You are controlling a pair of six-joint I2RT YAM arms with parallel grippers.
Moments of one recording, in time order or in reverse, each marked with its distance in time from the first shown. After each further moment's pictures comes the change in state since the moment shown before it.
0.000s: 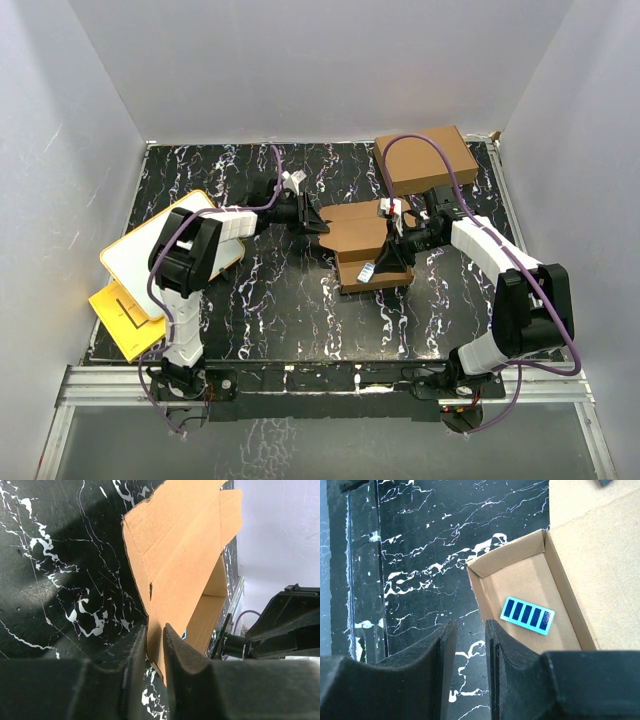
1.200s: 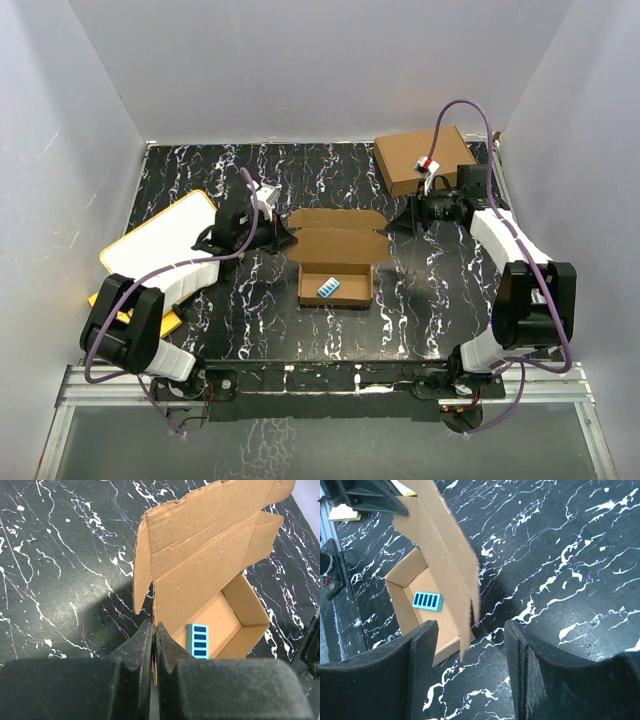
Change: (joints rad) left arm -0.001 -0.592 -0.501 0.080 -0.303 0.388; right arm -0.187 0.018 0.060 0.393 -0.009 0.537
